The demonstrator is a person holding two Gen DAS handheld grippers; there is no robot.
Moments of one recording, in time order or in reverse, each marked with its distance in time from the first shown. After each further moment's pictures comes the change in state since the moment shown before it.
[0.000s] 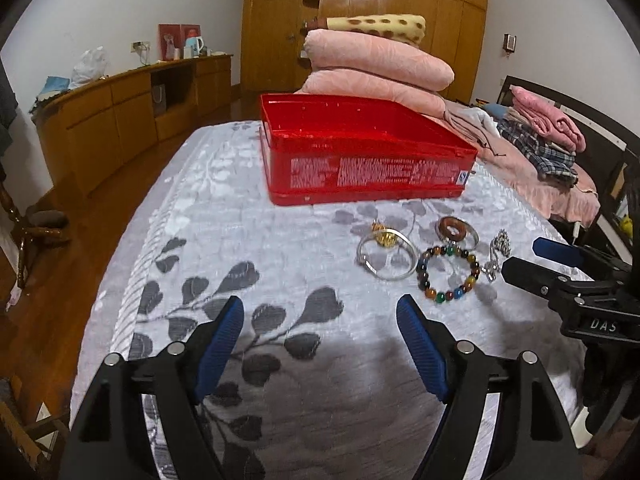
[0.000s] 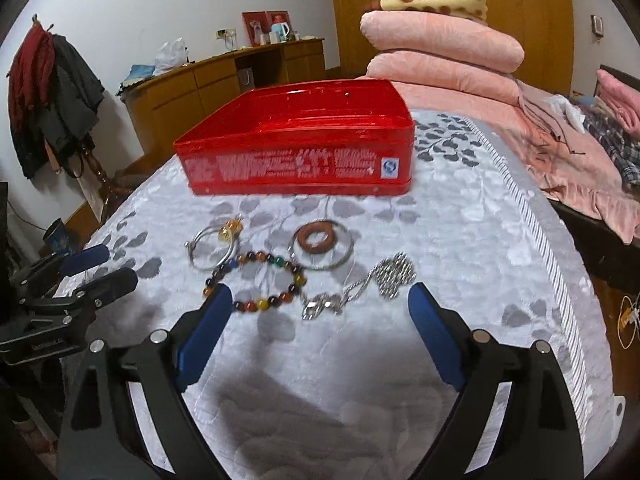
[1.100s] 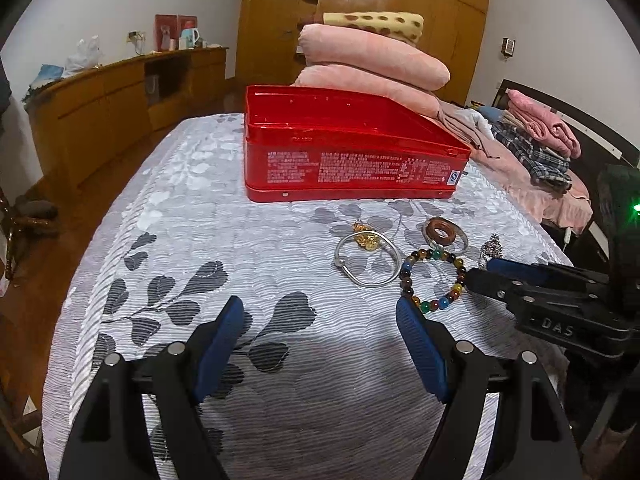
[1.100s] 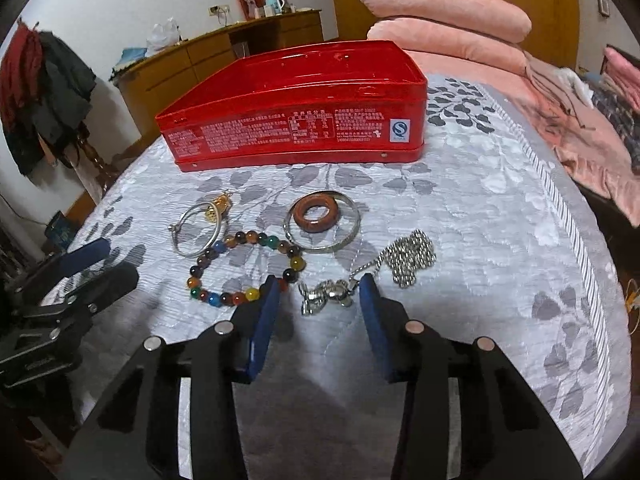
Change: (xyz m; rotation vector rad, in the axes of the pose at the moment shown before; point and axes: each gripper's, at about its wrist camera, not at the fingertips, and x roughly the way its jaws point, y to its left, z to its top) left arm 0.015 -0.009 0.008 -0.028 0.012 -0.044; right arm 0.030 -0.001 0.004 0.018 0.114 0.002
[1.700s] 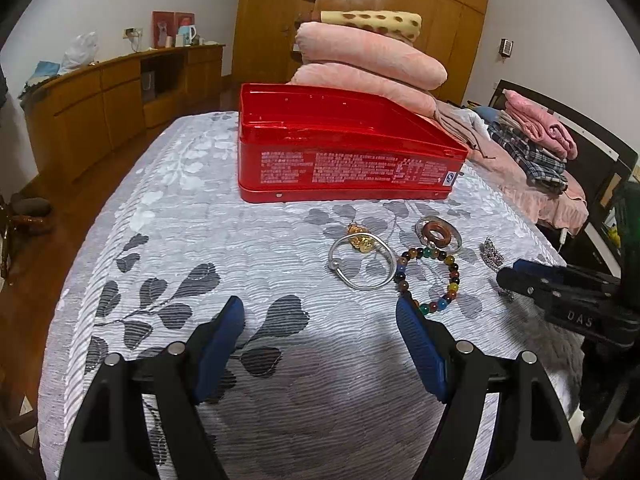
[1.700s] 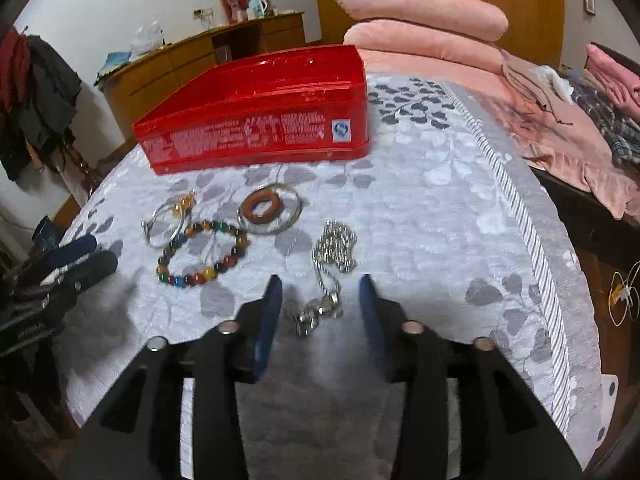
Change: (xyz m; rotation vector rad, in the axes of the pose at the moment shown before) left arm 0.002 -0.001 0.002 -0.003 0.007 -0.018; right arm -0.021 -0.032 -0.008 0.039 -0.012 -0.045
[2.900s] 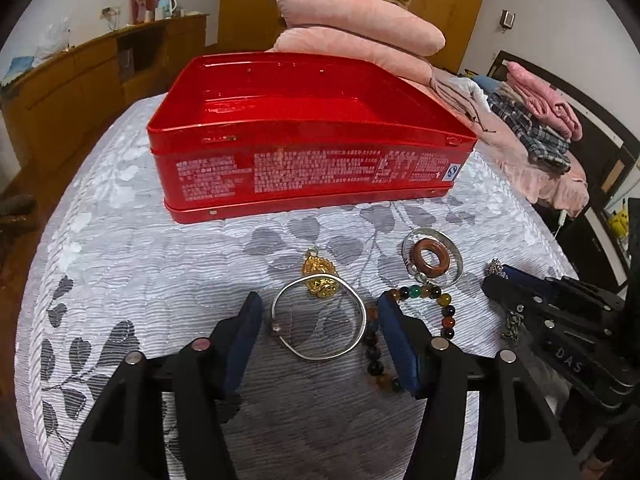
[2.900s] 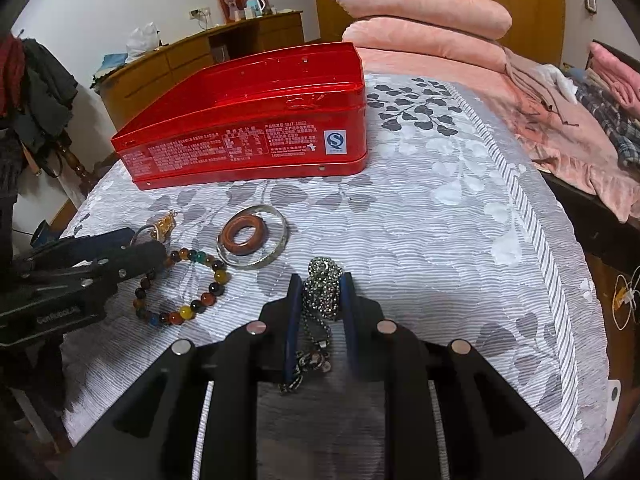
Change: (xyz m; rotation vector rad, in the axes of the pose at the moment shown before) left arm 0.058 -0.029 0.038 0.020 0.144 -0.024; right arm 0.024 -0.007 0.018 0.002 0.008 0.001
